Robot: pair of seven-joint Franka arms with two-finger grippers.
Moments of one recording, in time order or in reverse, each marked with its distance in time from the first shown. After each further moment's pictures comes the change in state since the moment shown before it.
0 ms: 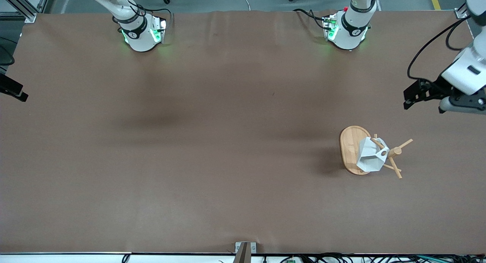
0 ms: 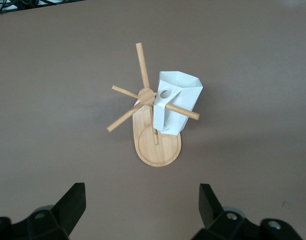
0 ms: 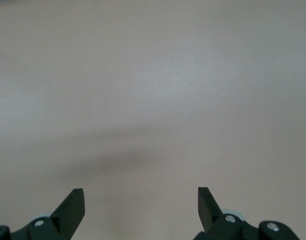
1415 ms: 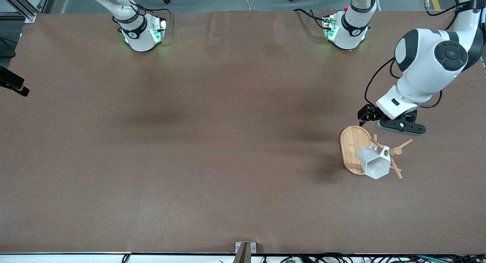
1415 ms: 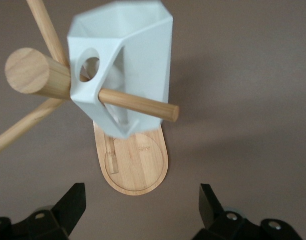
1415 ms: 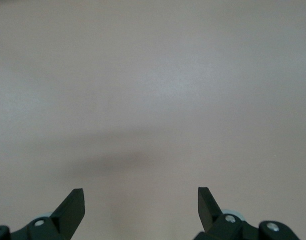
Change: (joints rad) left arm 0.002 0.058 -0.075 -0.441 0.001 0.524 0.001; right arm 0.018 -0.025 -0.002 0.000 0.000 -0.024 -0.001
